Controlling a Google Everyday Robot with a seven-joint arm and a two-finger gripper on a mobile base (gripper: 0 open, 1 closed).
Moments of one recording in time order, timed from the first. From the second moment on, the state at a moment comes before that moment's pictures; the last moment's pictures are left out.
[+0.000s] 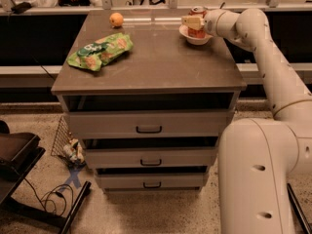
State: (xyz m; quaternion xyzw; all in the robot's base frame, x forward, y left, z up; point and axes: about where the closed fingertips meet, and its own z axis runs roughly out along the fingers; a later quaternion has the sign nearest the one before) arm 0.937 -0.169 0.897 -0.22 0.73 0.18 0.63
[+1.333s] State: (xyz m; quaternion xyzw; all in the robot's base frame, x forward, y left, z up) arm 0.909 -0.161 0.964 -0.23 0.69 0.21 0.65
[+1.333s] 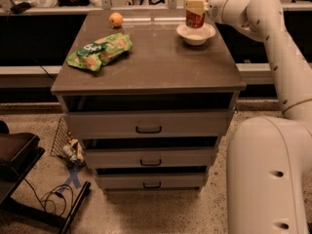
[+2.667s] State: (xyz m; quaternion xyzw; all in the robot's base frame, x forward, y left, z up) arm 0.726 -0.150 0.999 -0.29 0.66 0.24 0.66
